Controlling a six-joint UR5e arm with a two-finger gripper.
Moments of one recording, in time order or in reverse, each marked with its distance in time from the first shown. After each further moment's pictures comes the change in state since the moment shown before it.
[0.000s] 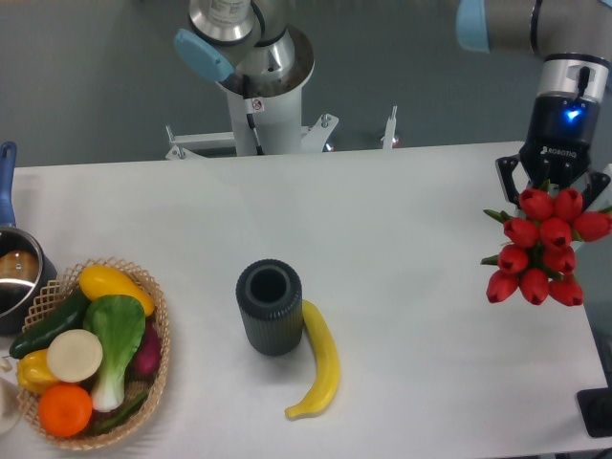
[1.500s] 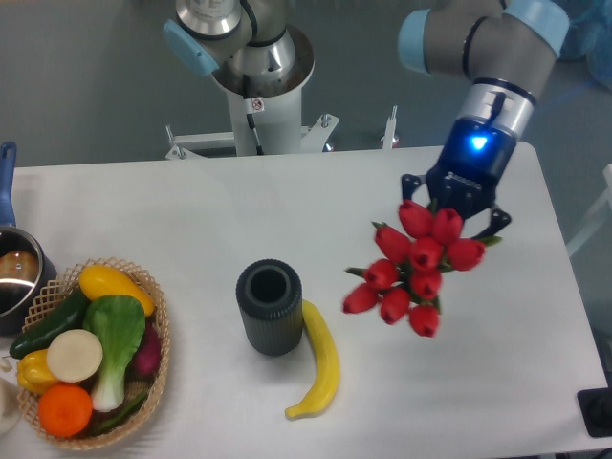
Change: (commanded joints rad) arm -0.198 0.064 -0.080 0.006 -0.392 0.003
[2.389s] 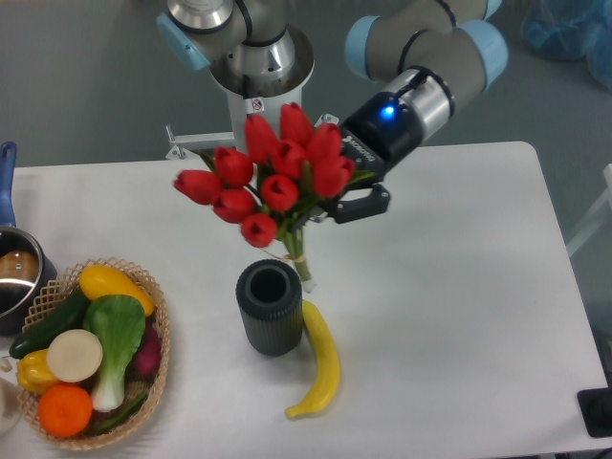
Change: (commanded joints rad) arm -0.138 0.063 -0.124 0.000 -0.286 0.064
